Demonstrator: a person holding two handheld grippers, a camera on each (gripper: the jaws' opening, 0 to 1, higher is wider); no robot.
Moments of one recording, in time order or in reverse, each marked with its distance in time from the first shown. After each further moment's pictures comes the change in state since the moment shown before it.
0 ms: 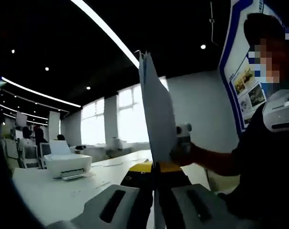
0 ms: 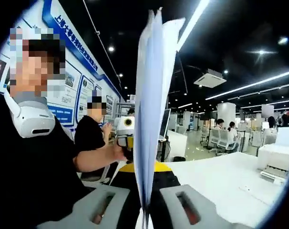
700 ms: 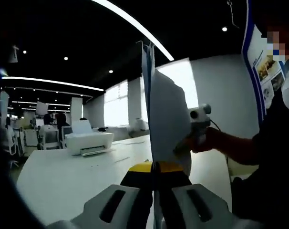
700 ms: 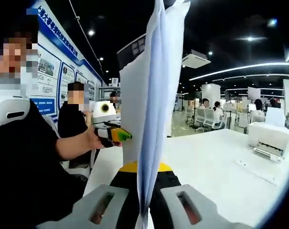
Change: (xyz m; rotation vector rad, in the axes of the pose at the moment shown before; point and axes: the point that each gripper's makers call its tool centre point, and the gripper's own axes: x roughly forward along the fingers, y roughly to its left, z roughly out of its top) left arm -0.019 0.013 -0.069 -0.036 0.152 0.188; right arm 0.015 -0.029 -0.073 0.095 0.169 -0.111
